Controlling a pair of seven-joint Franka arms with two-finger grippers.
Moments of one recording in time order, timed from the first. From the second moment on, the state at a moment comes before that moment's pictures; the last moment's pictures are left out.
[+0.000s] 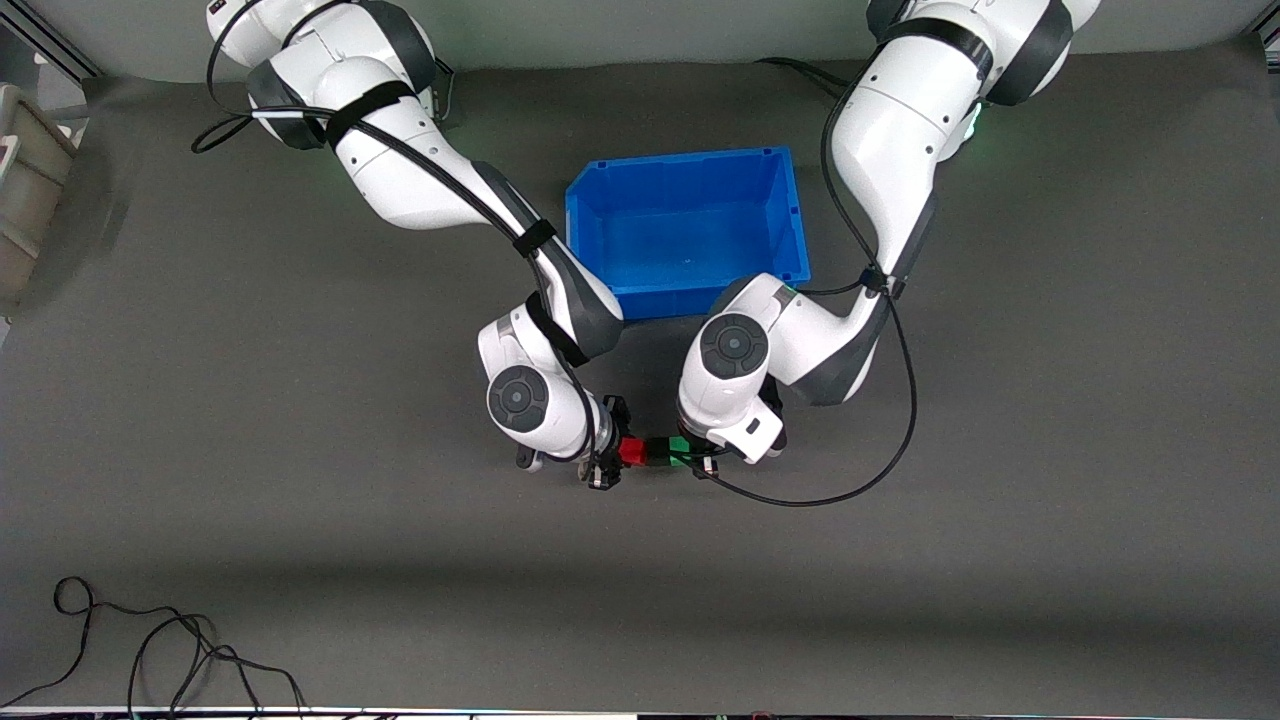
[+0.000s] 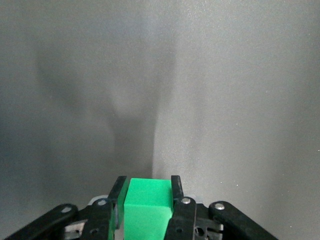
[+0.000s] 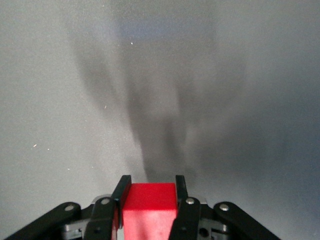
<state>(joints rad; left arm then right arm) -0.55 0.84 -0.11 -1.30 0.07 2.28 -2.33 0.59 0.97 -0.02 -1.15 0.29 2.21 2.18</state>
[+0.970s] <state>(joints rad) -0.55 0.84 -0.11 -1.30 0.07 2.29 -2.32 0.59 0.97 -0.03 -1.12 0.29 2.21 2.14</state>
